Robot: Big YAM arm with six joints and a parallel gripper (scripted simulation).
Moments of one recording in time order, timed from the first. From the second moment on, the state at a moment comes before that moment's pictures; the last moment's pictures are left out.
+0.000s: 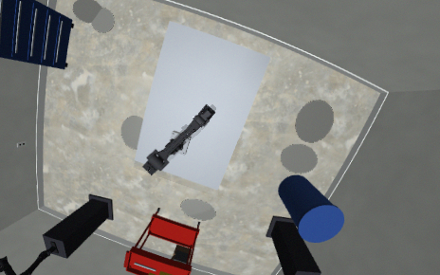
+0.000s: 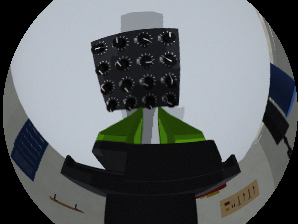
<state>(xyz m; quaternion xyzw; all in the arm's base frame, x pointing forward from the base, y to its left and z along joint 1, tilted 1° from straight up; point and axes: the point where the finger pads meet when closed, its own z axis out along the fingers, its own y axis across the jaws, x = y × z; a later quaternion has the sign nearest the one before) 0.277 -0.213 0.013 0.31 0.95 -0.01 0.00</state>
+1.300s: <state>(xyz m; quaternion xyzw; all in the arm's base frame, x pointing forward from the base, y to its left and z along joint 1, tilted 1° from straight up) 0.277 -0.213 0.013 0.31 0.95 -0.01 0.00</state>
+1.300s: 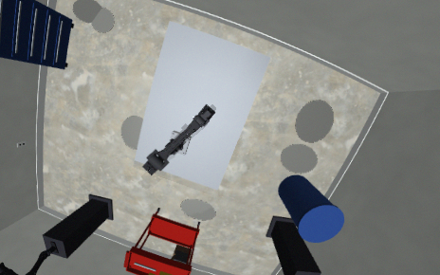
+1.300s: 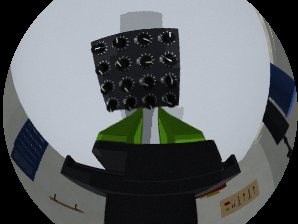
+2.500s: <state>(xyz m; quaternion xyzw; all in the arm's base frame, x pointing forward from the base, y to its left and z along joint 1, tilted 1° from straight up) 0.279 -0.214 0.012 0.31 0.95 -0.01 0.00</state>
